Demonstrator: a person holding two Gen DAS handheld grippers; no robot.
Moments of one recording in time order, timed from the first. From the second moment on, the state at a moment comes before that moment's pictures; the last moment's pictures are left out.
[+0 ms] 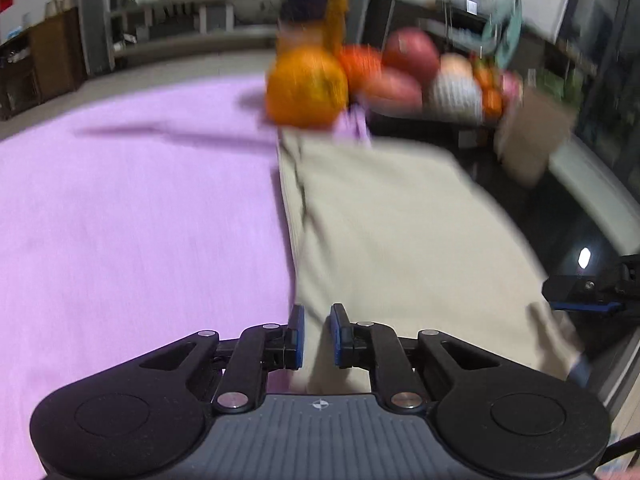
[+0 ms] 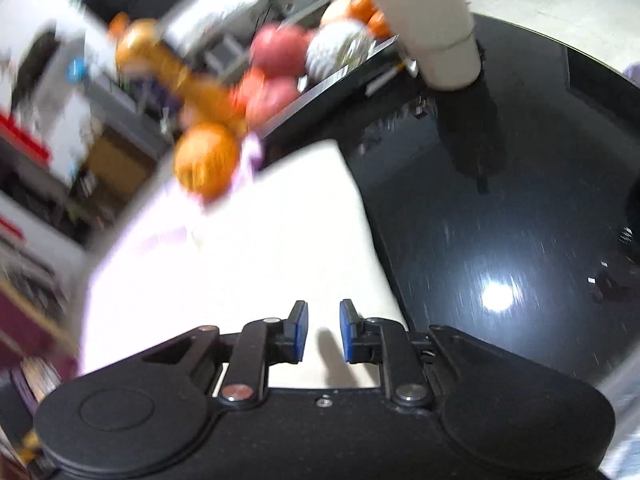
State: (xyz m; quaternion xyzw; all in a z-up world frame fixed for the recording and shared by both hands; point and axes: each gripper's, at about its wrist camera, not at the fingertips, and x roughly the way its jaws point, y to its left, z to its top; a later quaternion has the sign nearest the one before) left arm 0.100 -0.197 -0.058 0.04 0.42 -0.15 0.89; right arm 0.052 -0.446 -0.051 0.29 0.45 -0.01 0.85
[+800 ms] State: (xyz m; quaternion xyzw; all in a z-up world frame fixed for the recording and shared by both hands) left arm 0.005 -0.173 0.068 0.05 0.43 -0.14 0.89; right arm -0.040 -0.351 0.076 0.15 0.41 -0.08 0.90
